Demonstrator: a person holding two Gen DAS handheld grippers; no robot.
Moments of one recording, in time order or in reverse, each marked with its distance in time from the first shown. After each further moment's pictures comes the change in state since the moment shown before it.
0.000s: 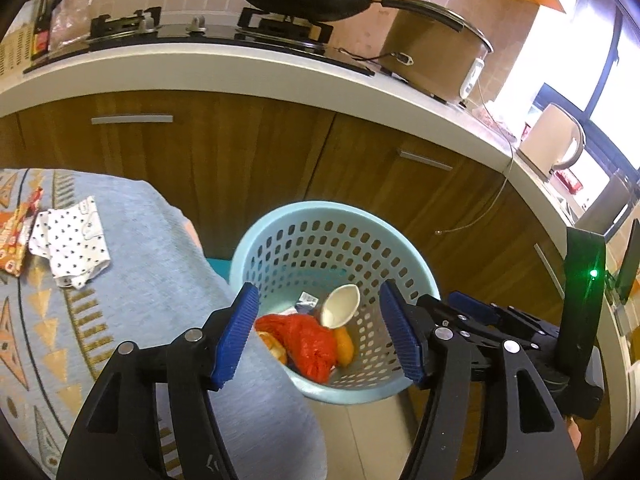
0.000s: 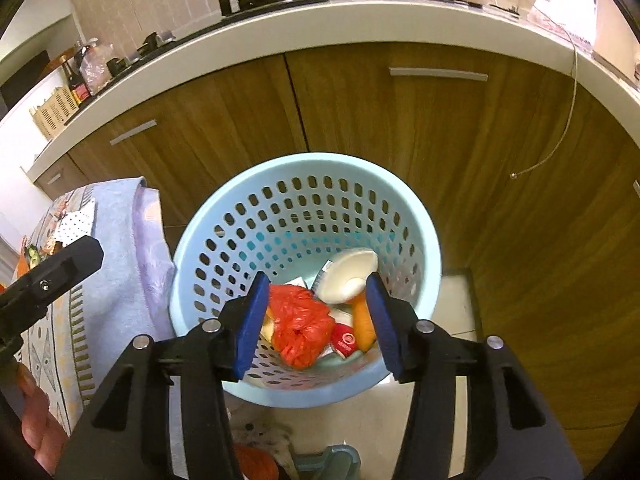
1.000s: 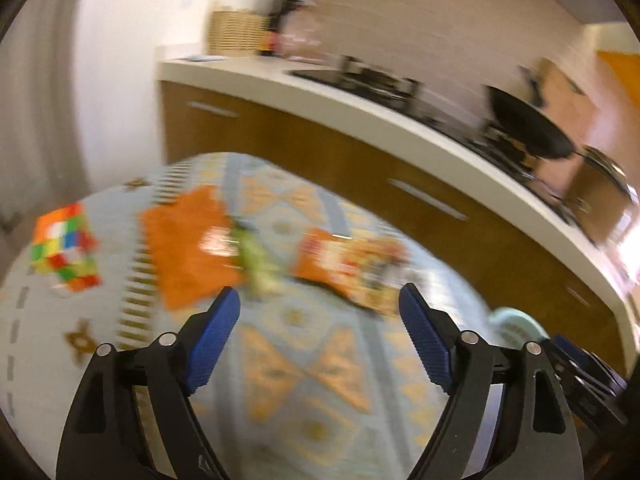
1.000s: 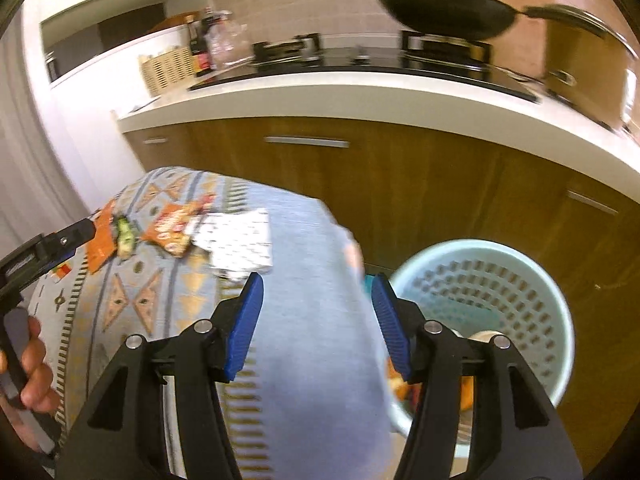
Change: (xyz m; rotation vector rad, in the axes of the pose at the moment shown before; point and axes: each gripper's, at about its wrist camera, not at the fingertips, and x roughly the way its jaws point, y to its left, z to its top) left arm -0.168 0.221 -0.016 -0.393 -0.231 0.504; right arm -0.011 0.211 0.013 -0.320 -0.101 0.237
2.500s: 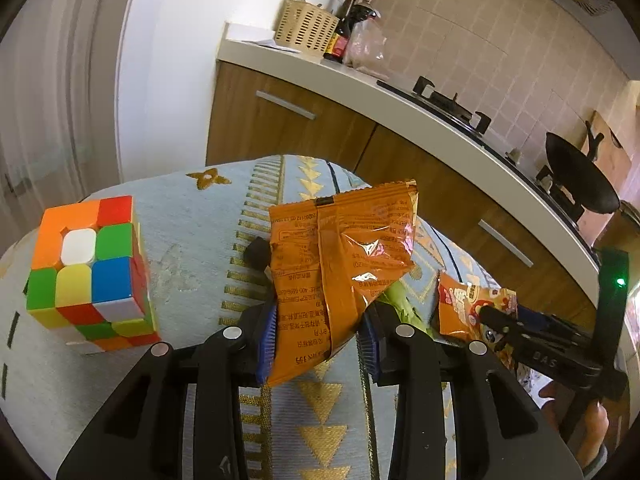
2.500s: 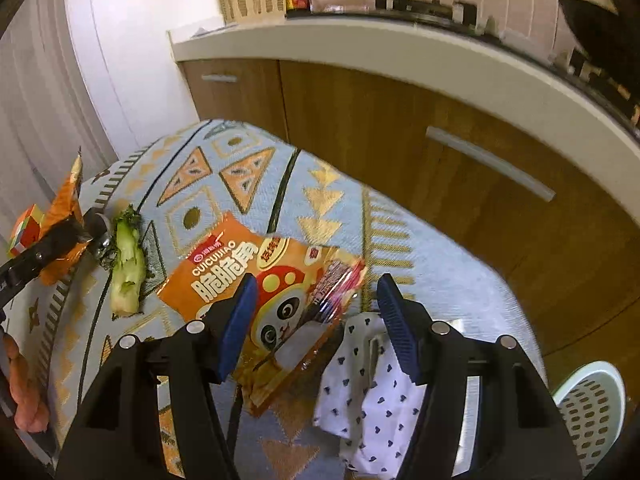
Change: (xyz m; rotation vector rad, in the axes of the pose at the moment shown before) left arm 0.054 0.101 0.016 -0.119 -0.053 0.006; right arm 0.168 0.114 0.058 -0.245 0.159 0.137
